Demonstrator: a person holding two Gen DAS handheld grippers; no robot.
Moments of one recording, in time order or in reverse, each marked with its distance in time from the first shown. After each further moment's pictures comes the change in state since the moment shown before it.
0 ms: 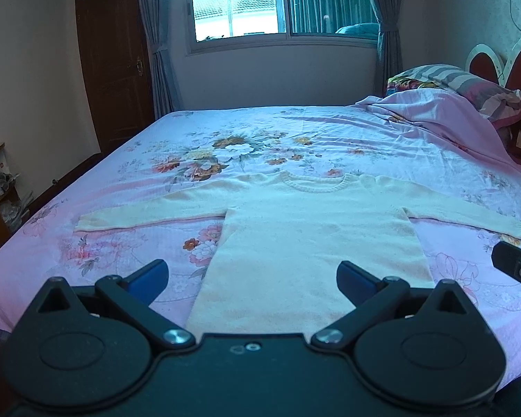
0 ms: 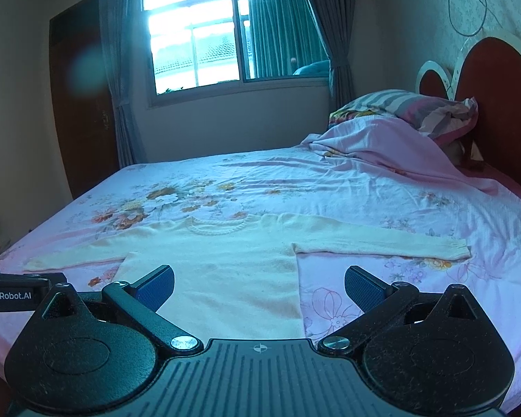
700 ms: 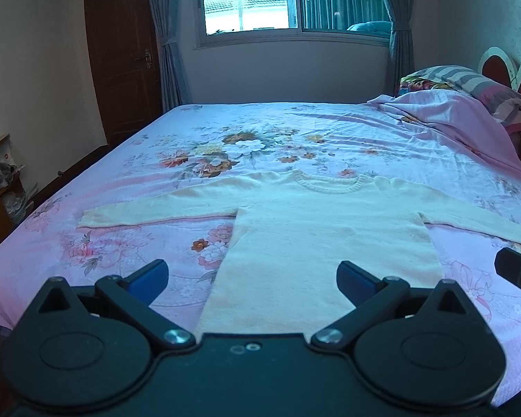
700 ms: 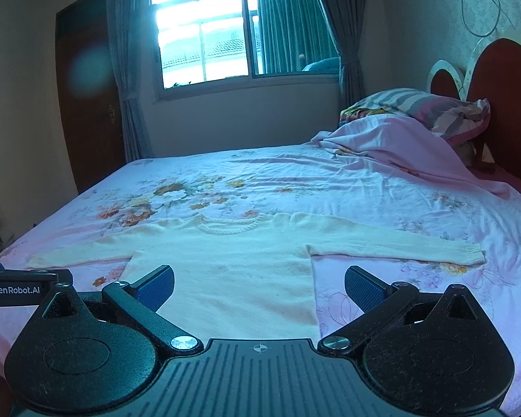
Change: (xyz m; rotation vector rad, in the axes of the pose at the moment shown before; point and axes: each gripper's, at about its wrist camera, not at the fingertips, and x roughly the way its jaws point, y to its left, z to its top) left arm 0.021 0.010 0.005 -0.031 0.021 0.027; right arm 0.024 0.014 0.002 -0.024 0.016 0.025
